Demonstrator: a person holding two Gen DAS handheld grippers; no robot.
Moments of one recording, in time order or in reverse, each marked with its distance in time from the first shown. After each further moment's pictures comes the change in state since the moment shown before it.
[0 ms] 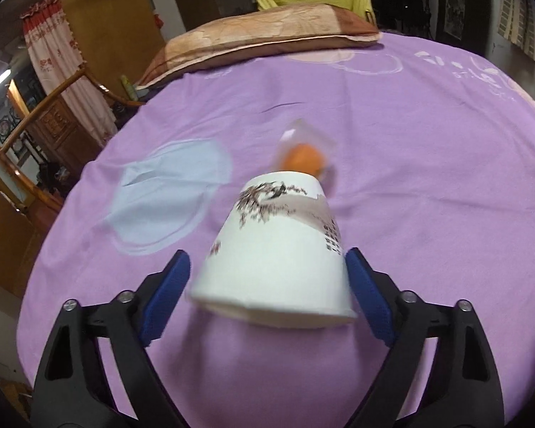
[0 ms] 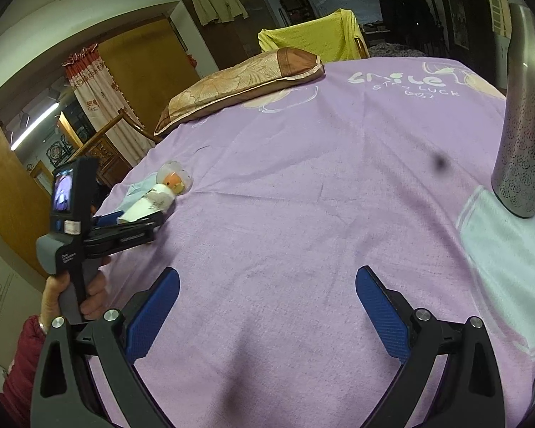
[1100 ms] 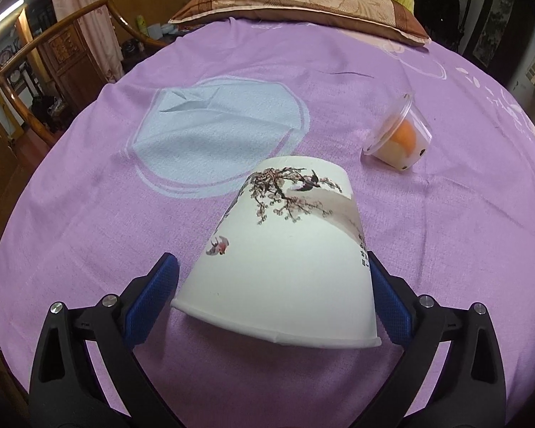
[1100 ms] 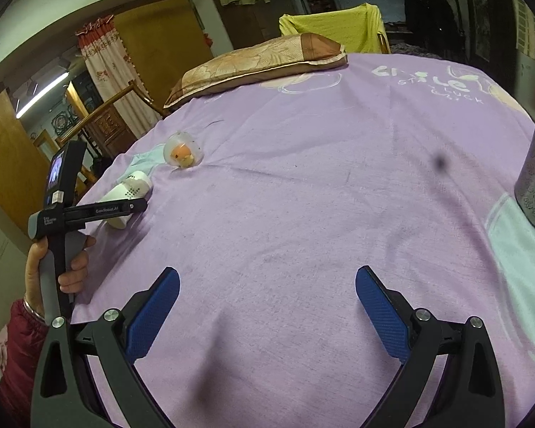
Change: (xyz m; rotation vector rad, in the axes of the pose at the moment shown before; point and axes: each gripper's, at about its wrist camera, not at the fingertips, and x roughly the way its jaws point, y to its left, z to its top) left arm 0.023 0.061 -0.015 -0.199 0.134 -0.104; right arm 0.023 0.019 -0.005 -0.082 0.062 0.004
